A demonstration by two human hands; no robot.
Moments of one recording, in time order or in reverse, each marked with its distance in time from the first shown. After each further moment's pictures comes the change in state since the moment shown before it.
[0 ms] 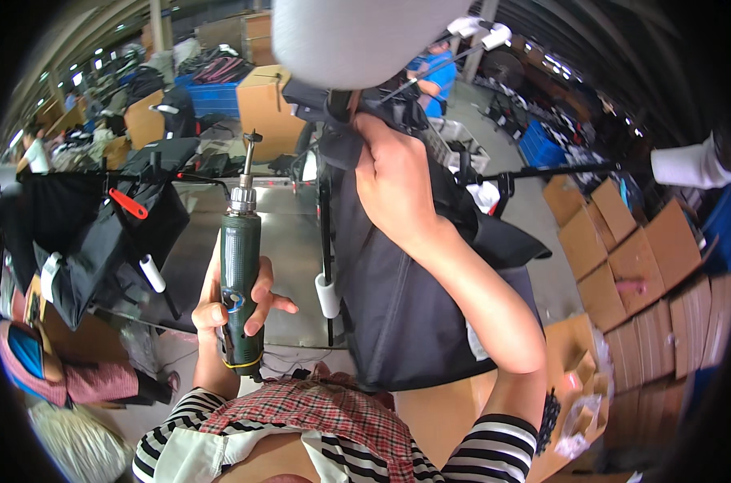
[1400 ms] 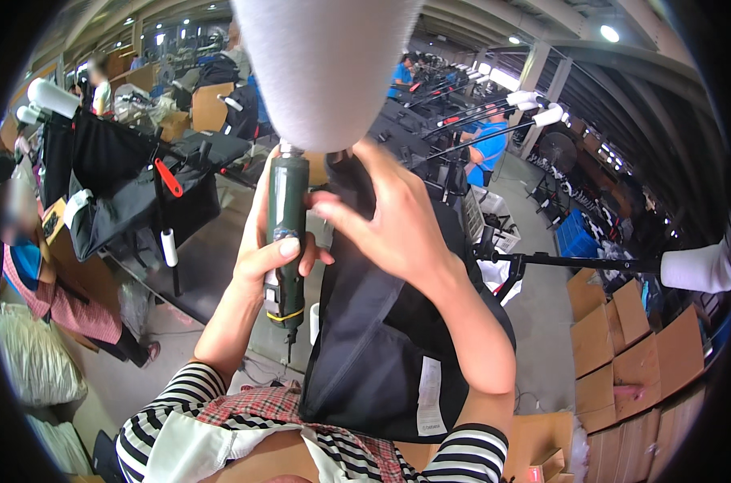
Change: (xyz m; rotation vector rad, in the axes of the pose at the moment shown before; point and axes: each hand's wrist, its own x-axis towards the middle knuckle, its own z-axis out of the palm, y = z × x) left_hand 0.091 -0.022 0.053 0.534 0.215 0.317; right_hand 0.028 -0.003 -0.035 0.195 -0.227 -0.292
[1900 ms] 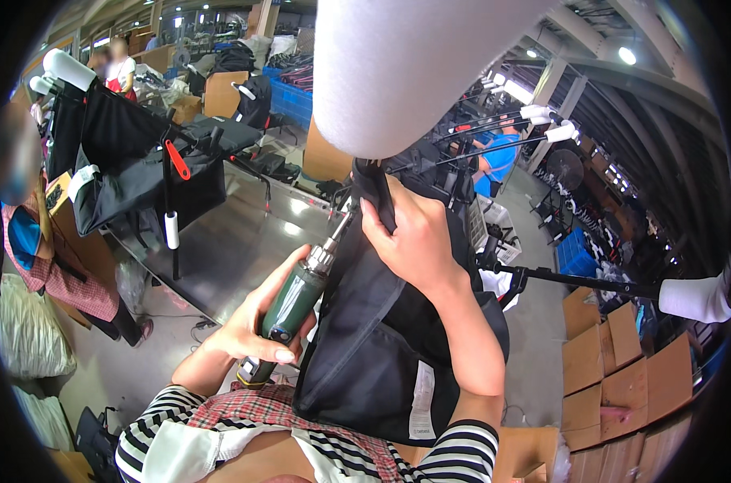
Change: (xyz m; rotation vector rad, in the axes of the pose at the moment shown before) left_hand -0.092 0.007 -0.005 0.062 -0.147 -0.377; right_hand -0.026 0.029 0.013 -0.030 -0.048 0.028
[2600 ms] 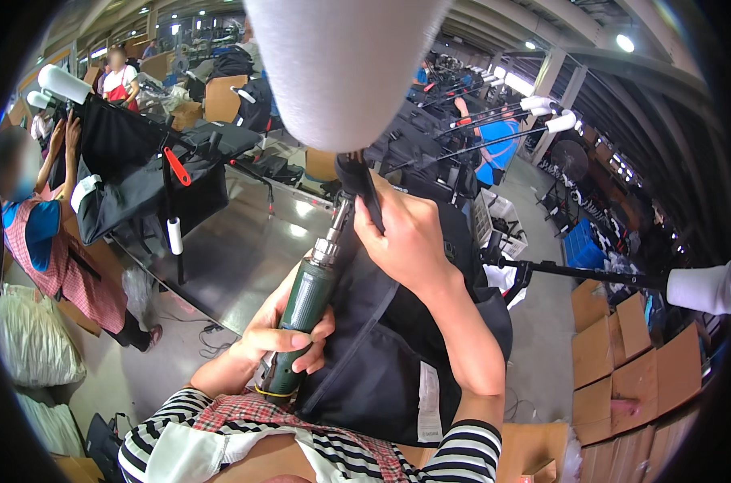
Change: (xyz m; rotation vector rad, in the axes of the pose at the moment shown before) left_hand 0.015 -0.009 0.031 -0.435 0.023 -0.055; right_hand -0.003 -0.002 0.003 -0.048 0.088 -0.061
